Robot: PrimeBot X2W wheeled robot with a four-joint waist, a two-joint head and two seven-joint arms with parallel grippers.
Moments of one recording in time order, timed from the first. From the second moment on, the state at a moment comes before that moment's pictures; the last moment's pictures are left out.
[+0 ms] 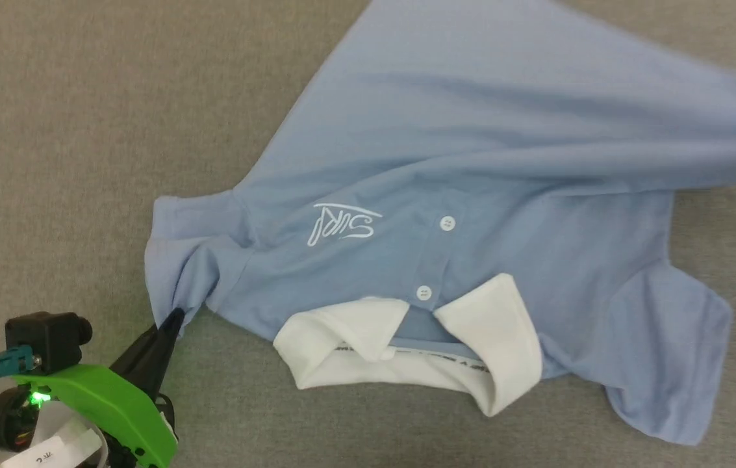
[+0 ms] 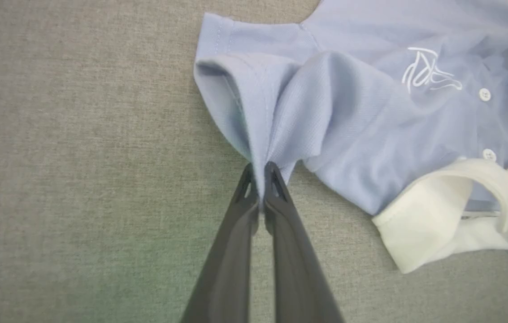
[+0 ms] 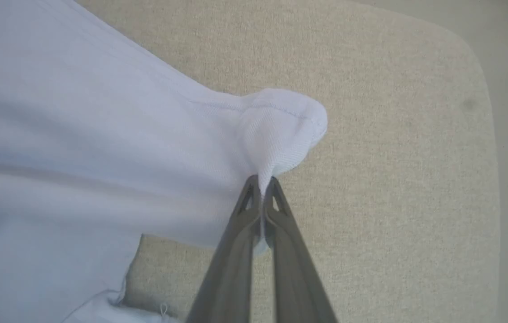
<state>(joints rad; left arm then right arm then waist) 0.06 0.67 -0.31 -0.39 -0.88 0.22 0.21 -0.57 -0.40 -0.23 -0.16 0.22 0.13 1.19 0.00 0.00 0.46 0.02</state>
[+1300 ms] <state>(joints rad) 0.04 0.62 -0.35 -0.31 -0.88 0.25 0.23 -0.18 -0.15 -0.16 -0.28 0.37 0.13 0.56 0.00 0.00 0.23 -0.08</state>
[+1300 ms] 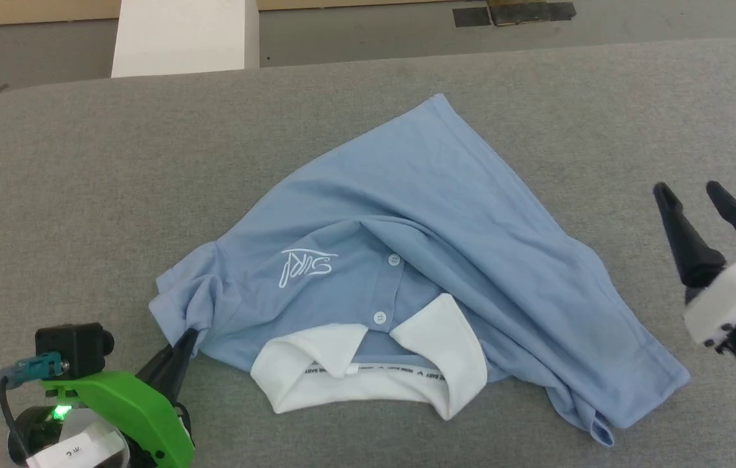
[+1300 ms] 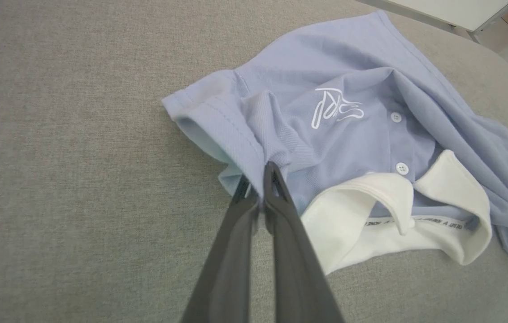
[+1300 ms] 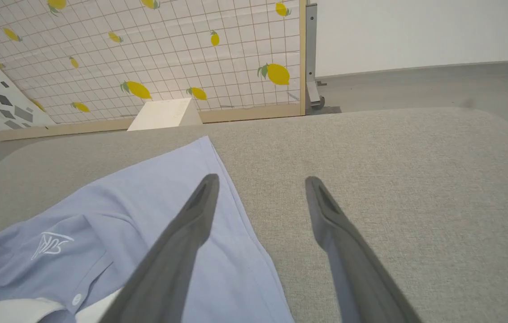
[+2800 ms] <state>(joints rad) -0.09 0.64 -0.32 -0.34 -0.89 0.09 0.14 -1.08 -0.13 0.14 0.34 -0.03 0.12 1.16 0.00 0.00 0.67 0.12</state>
